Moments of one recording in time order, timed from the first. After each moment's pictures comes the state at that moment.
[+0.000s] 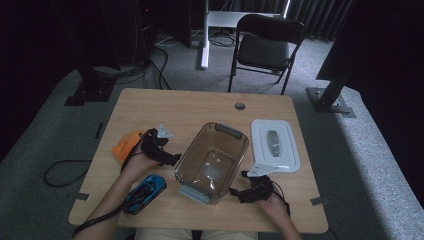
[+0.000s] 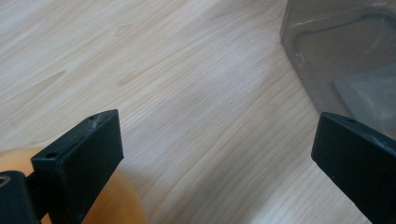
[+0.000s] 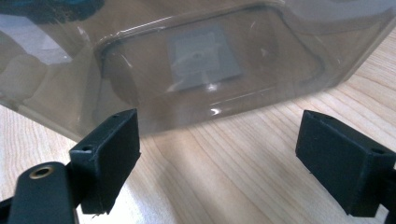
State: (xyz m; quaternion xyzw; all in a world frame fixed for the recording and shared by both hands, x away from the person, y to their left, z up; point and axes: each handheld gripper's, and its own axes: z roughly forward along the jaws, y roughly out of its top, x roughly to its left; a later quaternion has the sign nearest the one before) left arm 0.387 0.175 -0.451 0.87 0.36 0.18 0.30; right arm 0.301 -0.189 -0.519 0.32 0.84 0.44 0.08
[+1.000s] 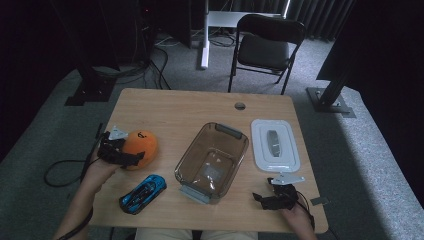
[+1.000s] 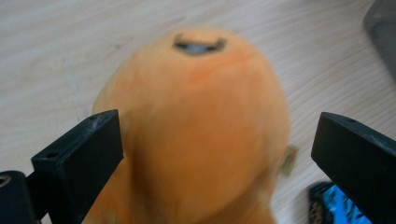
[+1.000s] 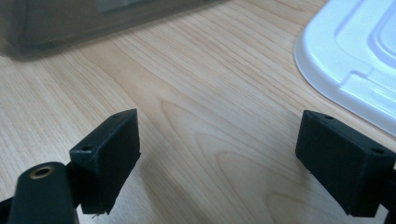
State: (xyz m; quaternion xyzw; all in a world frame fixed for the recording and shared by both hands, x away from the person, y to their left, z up) left arm 0.358 0.284 -0.442 0.81 0.46 0.21 0.31; right arm 0.275 -0.257 -0.527 0.38 0.83 0.38 0.14
